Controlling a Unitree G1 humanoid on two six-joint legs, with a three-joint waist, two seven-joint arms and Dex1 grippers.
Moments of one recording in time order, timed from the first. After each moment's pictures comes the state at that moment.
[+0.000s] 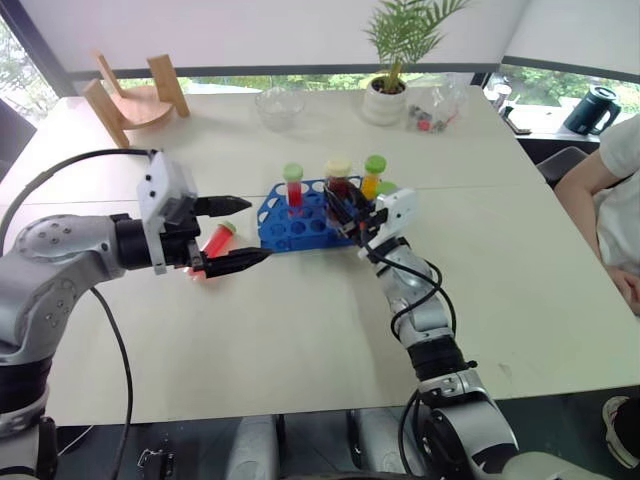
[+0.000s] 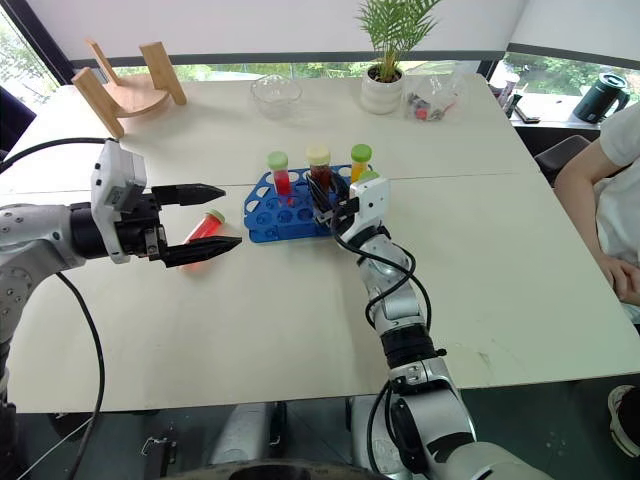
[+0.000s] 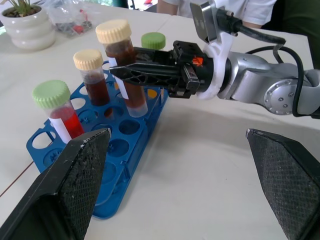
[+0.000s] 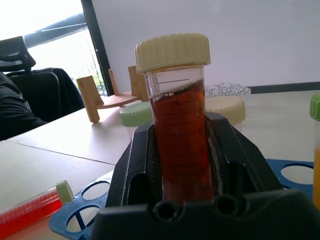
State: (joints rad) left arm -0.40 0.91 0.18 -0.44 -0.77 0.76 -0.91; right arm -0.52 0.00 0.06 0.34 0.17 -0.22 0.40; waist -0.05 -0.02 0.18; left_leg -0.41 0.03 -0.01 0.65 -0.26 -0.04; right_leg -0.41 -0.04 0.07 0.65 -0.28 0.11
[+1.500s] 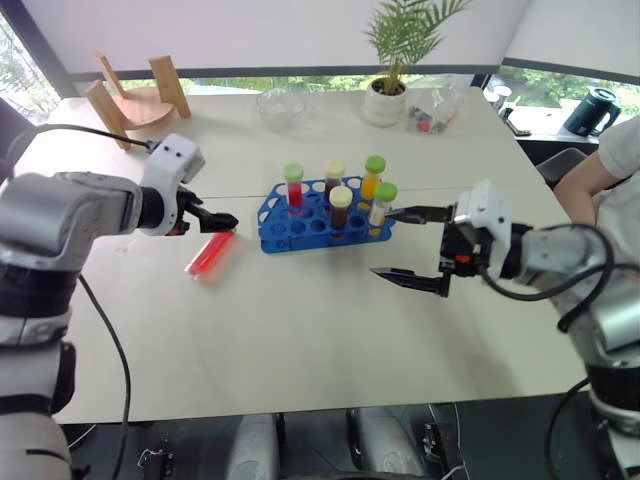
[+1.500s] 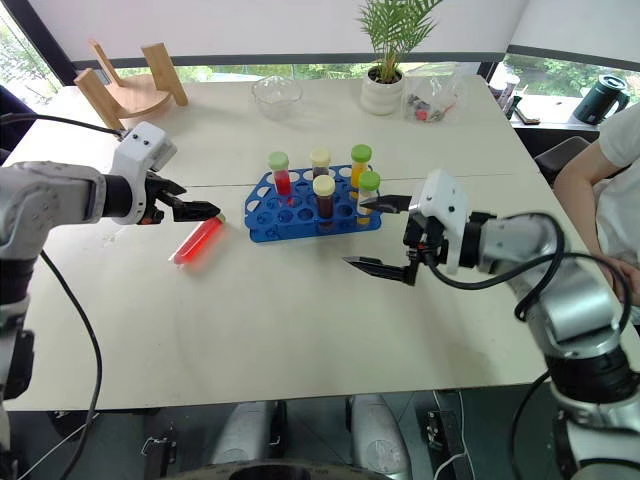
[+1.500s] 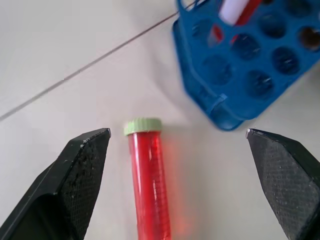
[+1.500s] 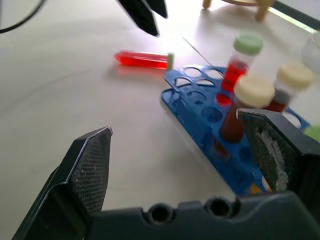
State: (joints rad) left arm -0.90 0.89 -0.17 0.03 -0.55 1.34 -0.59; right arm -0.45 -0.84 -0.02 -0.43 0.50 0.49 1.06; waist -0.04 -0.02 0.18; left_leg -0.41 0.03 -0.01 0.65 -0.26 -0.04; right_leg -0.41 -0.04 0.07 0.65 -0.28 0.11
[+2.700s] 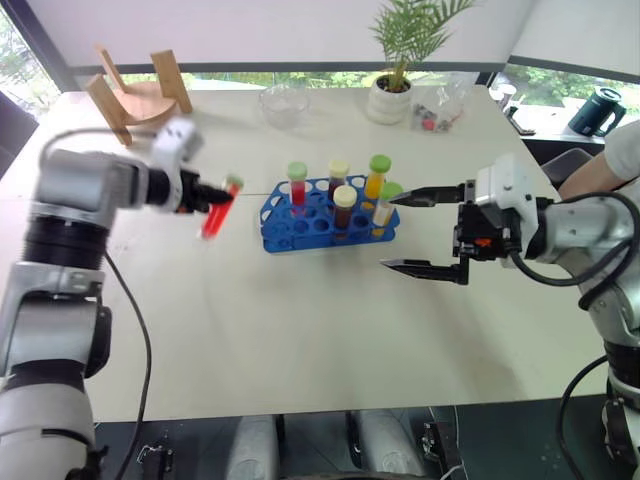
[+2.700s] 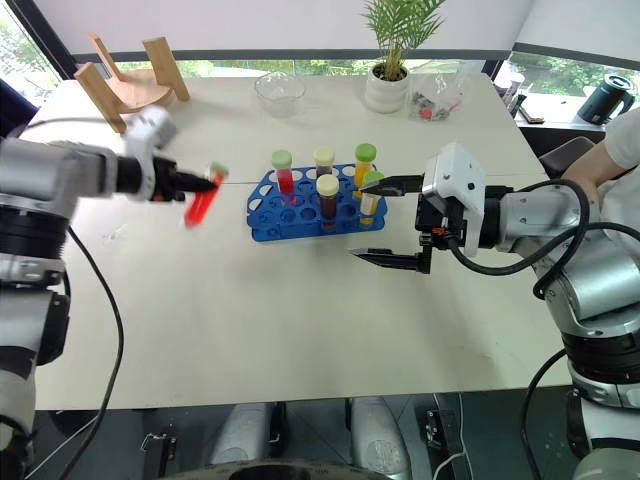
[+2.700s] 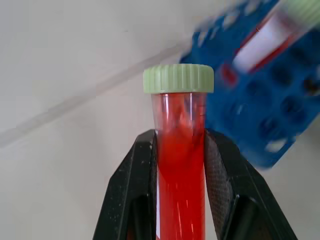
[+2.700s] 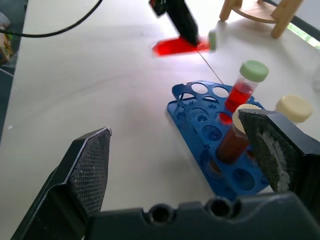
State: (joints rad) left arm -1.02 0.78 -0.02 0.30 -0.40 1.05 -0.88; right arm -0.48 -0.87 -0.06 -0.42 0.54 0.51 1.06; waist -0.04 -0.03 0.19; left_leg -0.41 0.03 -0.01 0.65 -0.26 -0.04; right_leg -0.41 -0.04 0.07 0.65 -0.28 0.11
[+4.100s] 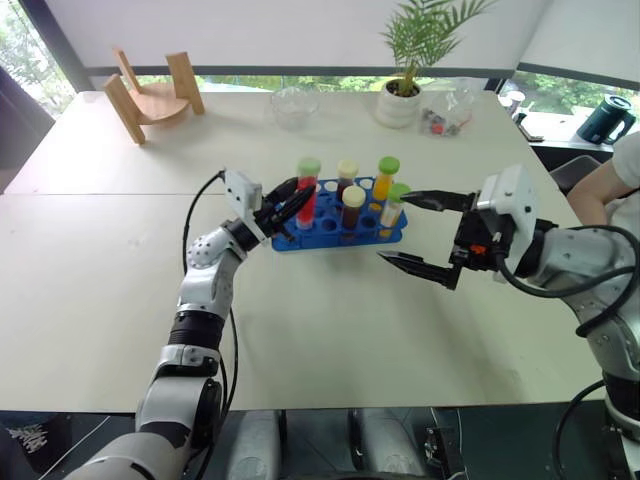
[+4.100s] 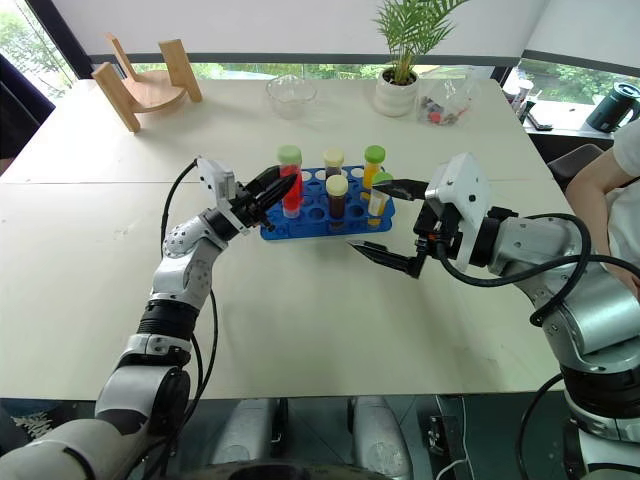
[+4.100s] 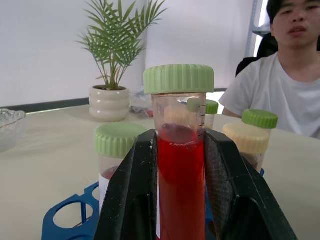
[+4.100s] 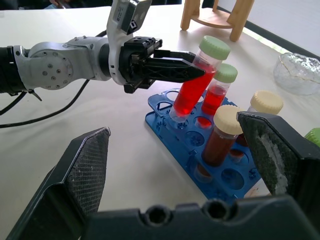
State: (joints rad) left arm -0.64 0.15 0.08 0.47 -0.34 -0.13 -0.84; right arm -0.35 -0.83 -0.11 -0.55 0.58 0.60 0.82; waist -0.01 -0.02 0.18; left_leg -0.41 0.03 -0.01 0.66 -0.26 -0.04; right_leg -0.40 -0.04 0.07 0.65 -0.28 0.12
